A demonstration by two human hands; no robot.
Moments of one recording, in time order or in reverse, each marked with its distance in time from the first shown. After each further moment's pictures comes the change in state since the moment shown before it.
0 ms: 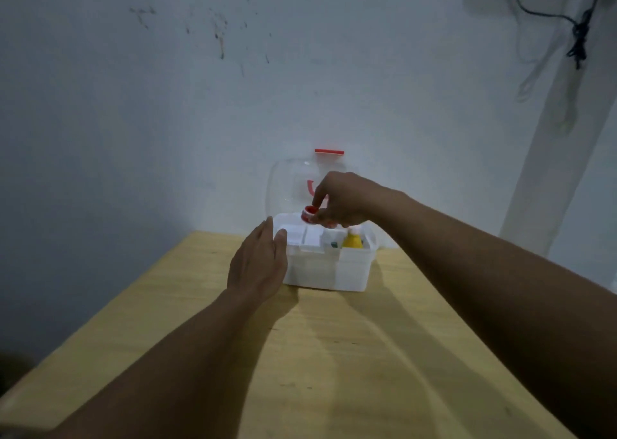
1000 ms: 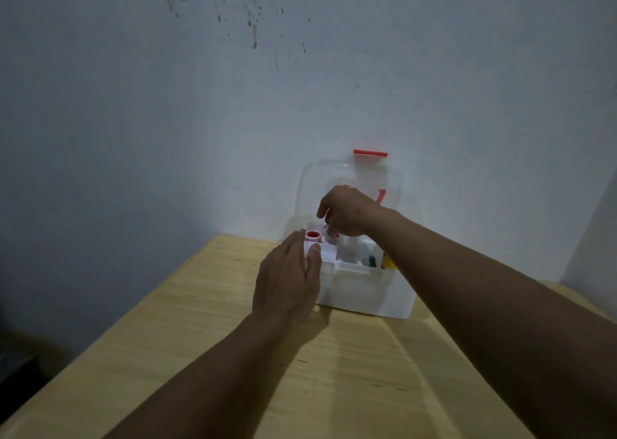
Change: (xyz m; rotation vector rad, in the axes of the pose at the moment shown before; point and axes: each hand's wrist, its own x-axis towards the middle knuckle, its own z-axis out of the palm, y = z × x) left_hand 0.006 -0.009 0.010 -0.118 0.101 0.059; right_hand 0.098 0.001 0.061 0.087 0.010 -0.039
